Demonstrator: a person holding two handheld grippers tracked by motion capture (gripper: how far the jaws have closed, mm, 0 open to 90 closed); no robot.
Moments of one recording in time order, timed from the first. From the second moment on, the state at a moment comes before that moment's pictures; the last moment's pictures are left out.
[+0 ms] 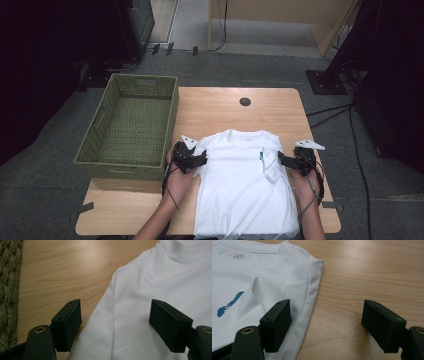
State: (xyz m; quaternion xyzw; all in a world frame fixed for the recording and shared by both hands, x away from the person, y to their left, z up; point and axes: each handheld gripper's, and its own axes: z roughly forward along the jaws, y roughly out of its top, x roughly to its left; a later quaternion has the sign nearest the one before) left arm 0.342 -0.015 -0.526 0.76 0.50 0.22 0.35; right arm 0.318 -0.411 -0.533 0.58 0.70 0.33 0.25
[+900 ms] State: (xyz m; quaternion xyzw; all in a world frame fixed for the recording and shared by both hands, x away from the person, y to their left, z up) left arm 0.342 -0.021 -0.527 0.77 0.48 0.22 0.36; right arm 0.318 -0.412 -0.533 0.60 0.69 0.32 0.26
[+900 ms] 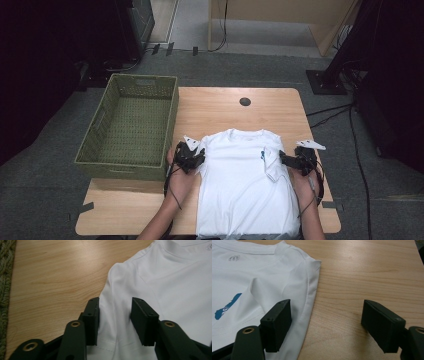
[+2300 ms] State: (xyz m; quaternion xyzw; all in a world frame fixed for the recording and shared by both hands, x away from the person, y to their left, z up) left arm 0.346 -0.032 -0.504 0.77 0.50 0.15 0.37; right arm 0.307 -0.384 -0.531 0.56 0.72 0.34 0.23
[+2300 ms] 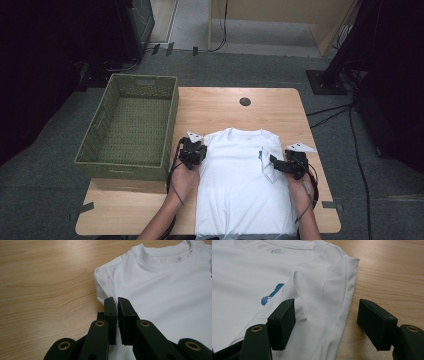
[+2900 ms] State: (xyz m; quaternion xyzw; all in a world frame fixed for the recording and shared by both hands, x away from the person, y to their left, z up) left arm 0.348 -0.038 -0.503 0.77 0.50 0.13 0.36; right arm 0.305 -0.382 -0.532 0.56 0.72 0.35 0.23
